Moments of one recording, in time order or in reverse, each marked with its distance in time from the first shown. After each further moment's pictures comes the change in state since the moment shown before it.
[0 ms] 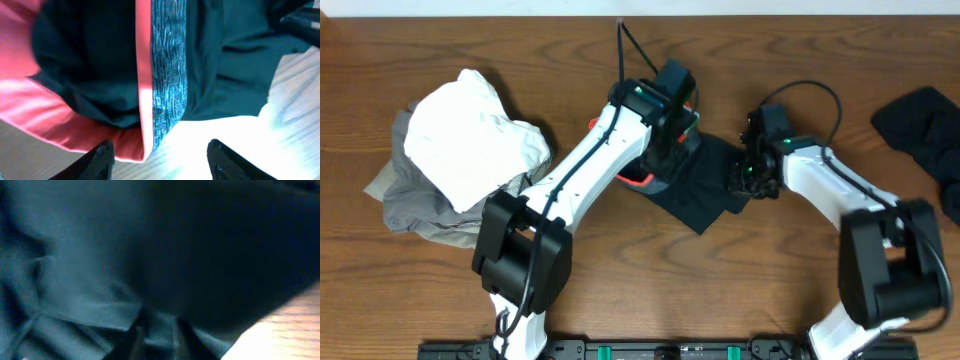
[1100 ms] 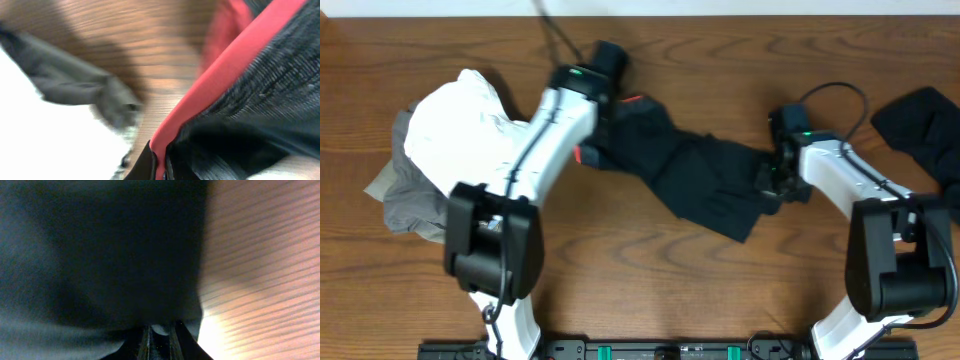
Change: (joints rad) left arm 0.268 -0.025 -0.048 0.065 -0.425 -0.173; right arm -0.137 0.009 0.022 -0.107 0.297 0.026
